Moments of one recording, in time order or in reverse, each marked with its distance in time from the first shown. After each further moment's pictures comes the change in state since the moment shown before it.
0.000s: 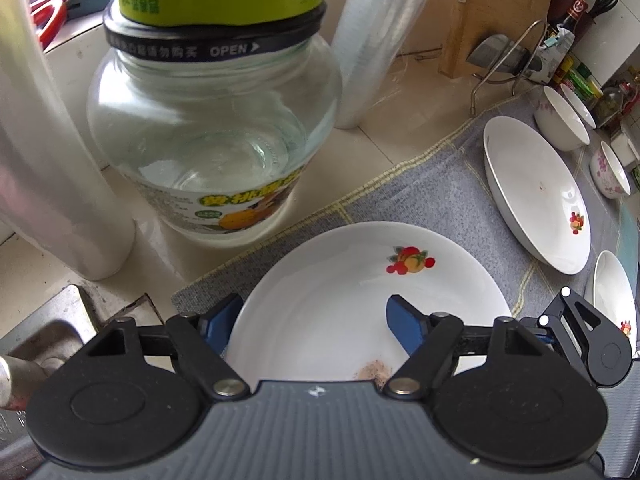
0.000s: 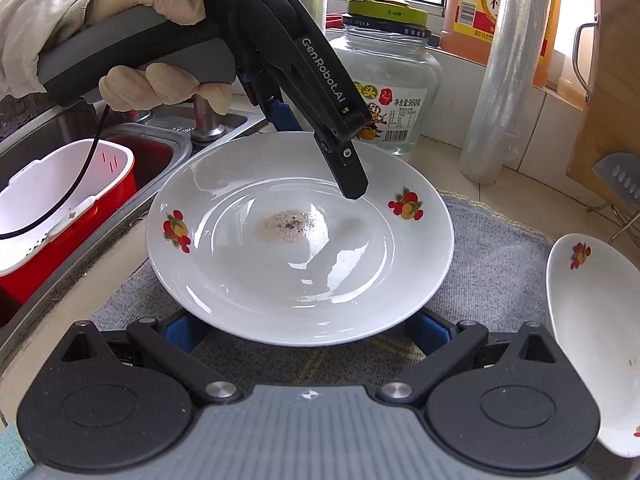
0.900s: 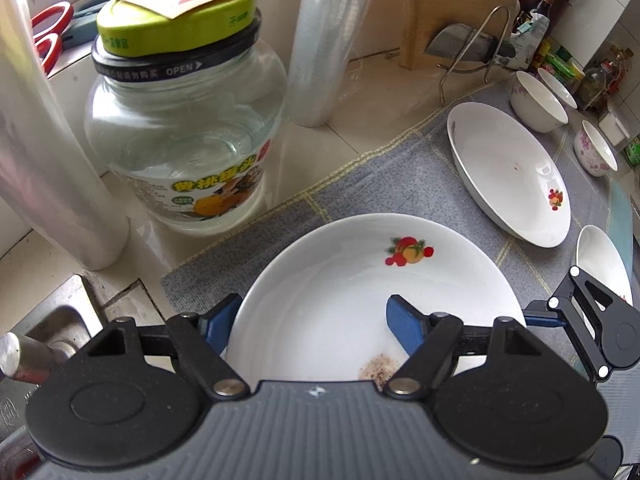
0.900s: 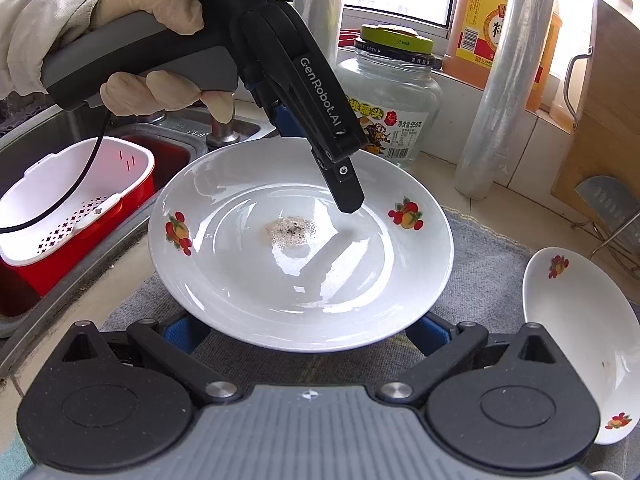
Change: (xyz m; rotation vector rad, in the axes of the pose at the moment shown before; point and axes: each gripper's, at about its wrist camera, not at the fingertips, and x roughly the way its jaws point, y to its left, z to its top) left arm -0.021 -0.027 -0.016 0.063 -0.026 0.015; right arm -0.021 0.007 0.002 -0.029 -0.004 -0.016
